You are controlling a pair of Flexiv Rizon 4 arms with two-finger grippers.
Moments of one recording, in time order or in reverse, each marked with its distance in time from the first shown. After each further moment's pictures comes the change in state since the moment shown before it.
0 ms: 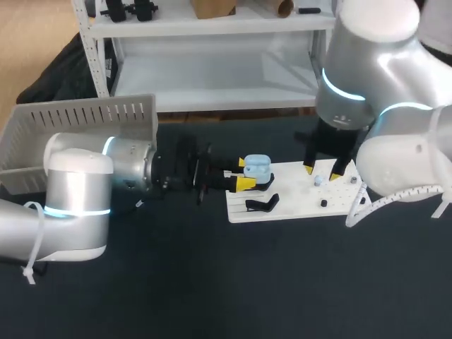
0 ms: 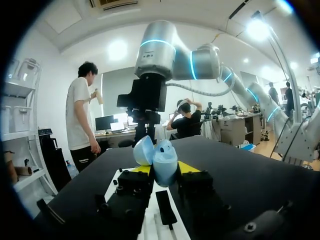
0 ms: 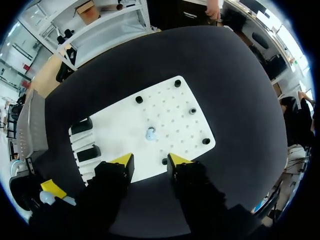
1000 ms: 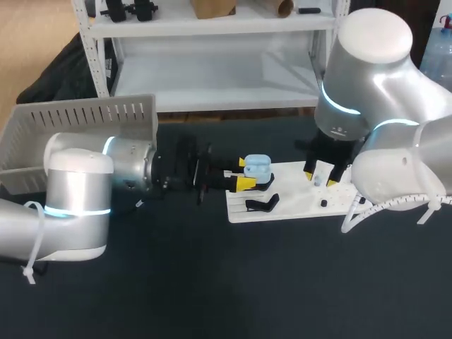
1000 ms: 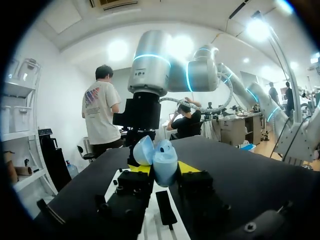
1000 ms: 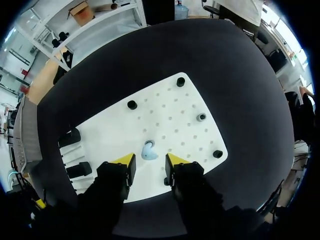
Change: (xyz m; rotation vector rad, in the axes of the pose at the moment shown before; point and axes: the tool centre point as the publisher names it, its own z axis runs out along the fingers) left arm 0.000 0.000 0.000 -0.001 0.001 0.000; right arm -0.013 -0.001 0.039 -0.014 0.001 0.036
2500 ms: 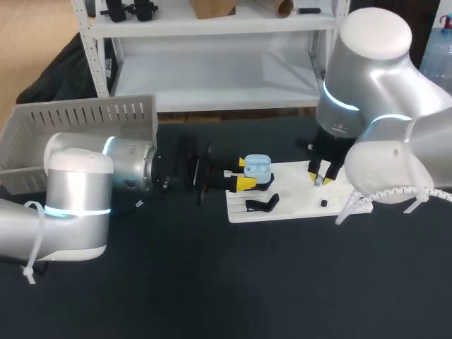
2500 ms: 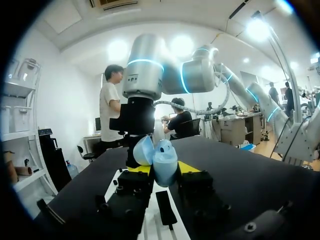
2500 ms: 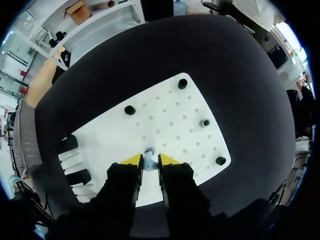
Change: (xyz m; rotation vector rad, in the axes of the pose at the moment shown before) left arm 0.000 0.000 0.000 0.000 0.000 0.000; right arm -0.008 0.001 0.009 0.001 0.028 0.014
